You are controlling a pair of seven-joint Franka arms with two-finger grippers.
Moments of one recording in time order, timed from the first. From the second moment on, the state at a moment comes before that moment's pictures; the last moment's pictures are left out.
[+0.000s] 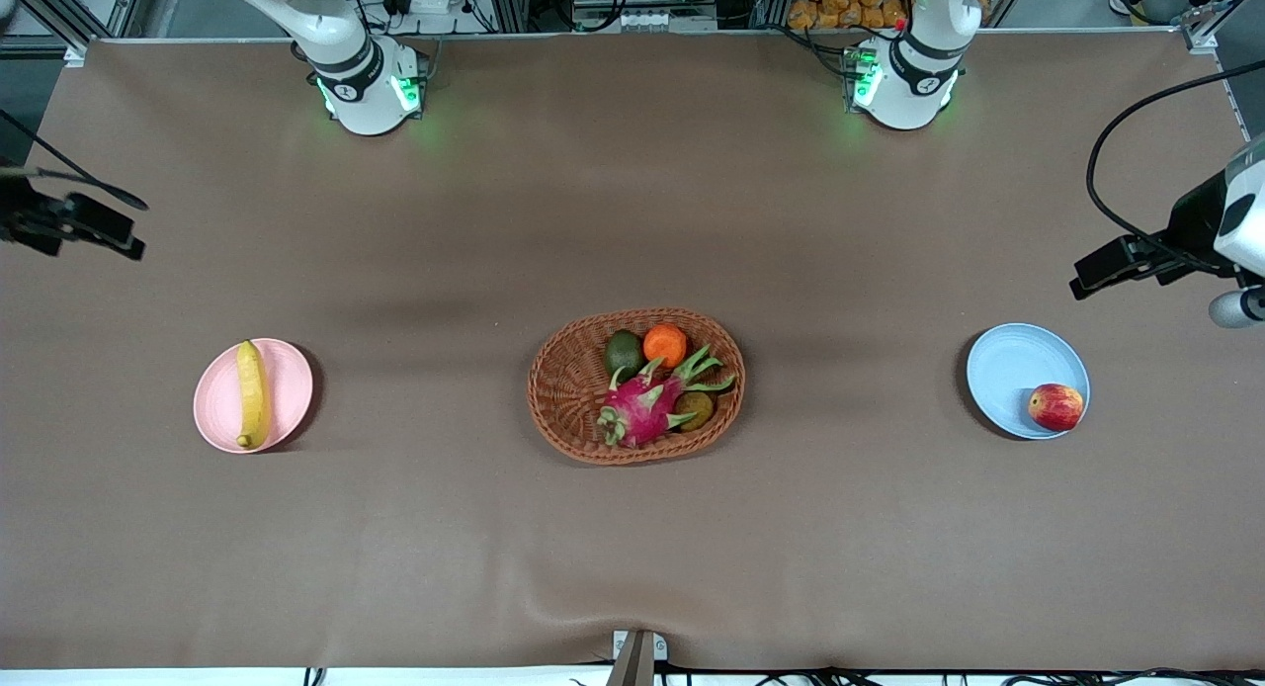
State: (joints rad) left arm 0.05 0.11 -0.11 -1.47 0.00 1.59 -0.24; right arm -0.05 0.00 -0.04 -1.54 0.02 1.51 -0.01
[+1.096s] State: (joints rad) left arm 0.05 0.02 -0.14 -1.50 0.00 1.57 -0.24; right arm -0.05 0.01 -0.04 -1.46 0.02 1.40 -0.01
